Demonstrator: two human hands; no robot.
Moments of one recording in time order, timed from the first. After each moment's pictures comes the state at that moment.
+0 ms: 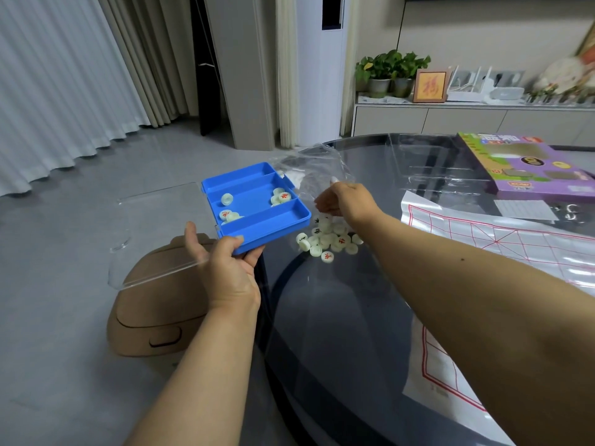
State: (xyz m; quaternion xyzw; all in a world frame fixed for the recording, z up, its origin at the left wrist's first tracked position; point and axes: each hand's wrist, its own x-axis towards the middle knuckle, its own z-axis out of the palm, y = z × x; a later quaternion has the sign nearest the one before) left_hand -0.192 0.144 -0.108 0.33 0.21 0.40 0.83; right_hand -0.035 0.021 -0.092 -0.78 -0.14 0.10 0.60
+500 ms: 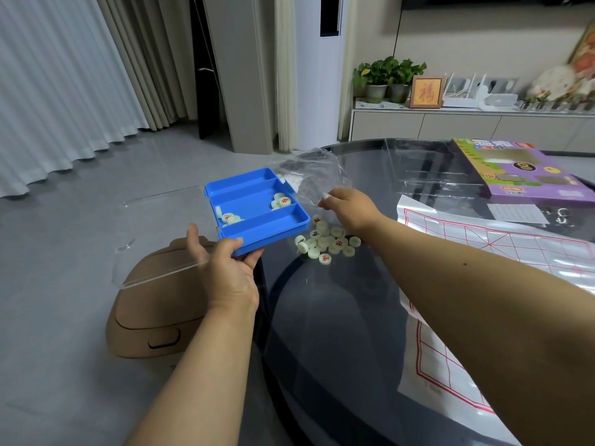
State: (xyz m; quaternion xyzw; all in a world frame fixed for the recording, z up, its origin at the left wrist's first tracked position) left_hand -0.194 0.144 -0.106 0.33 0.21 0.38 0.84; right_hand -0.037 0.007 -0.087 -0.89 -0.22 0.06 0.41
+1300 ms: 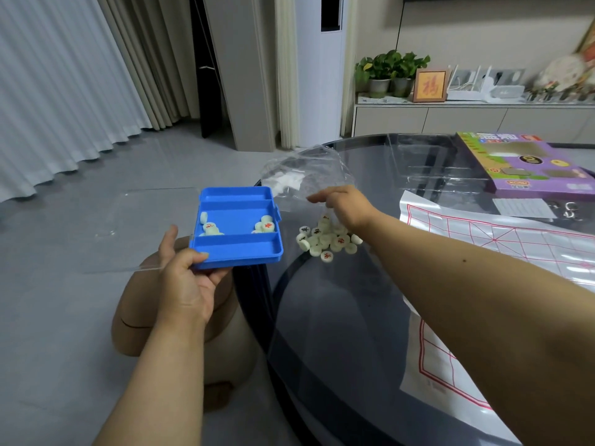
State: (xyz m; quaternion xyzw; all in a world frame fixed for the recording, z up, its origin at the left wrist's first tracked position) left_hand -0.221 0.198 -0.116 0.42 0.22 0.32 0.82; right_hand -0.045 0.015 -0.082 -0.83 -0.23 0.12 0.49
